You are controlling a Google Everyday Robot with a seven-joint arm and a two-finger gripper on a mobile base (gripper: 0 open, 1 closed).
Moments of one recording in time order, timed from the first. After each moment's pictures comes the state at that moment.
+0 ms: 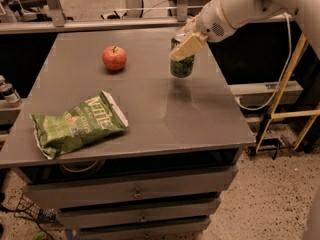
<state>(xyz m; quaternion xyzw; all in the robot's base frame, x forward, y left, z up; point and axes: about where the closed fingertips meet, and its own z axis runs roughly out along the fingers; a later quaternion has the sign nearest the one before) 0.671 -0.054 0.940 -0.58 0.70 0.18 0.38</state>
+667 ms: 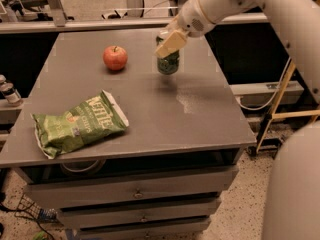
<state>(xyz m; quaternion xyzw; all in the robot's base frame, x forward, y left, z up) 0.695 -0.018 0.934 -0.59 0.70 0.18 0.36</state>
